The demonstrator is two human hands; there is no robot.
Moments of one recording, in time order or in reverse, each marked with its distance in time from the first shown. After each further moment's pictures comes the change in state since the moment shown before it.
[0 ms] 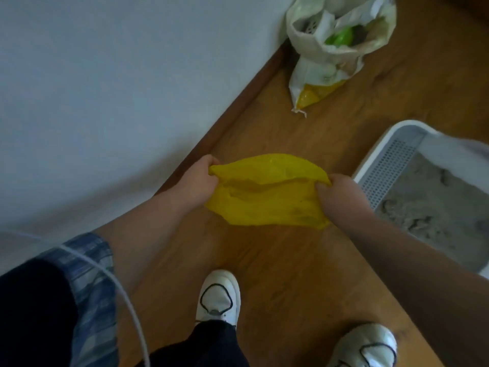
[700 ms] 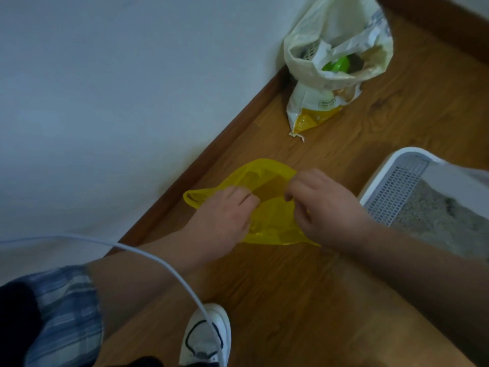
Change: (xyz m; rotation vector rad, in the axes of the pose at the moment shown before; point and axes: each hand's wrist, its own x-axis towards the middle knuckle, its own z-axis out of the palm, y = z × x) left_hand -0.001 -0.001 0.056 0.737 0.233 0.850; right_hand 0.026 -0.006 -0.006 -0.276 0.224 -1.077
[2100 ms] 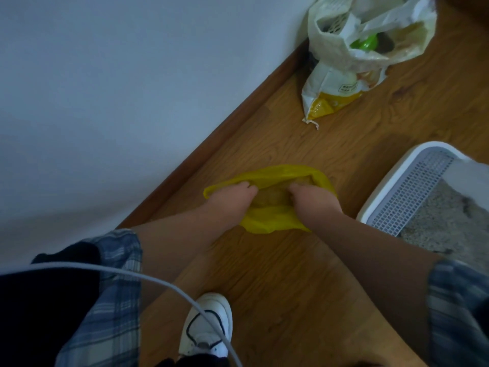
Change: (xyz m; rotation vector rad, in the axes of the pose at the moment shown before) left_hand 0.029 -0.028 0.066 -0.093 -0.513 -0.266; right_hand 0.018 0.036 0.105 -0.158 -0.573 0.525
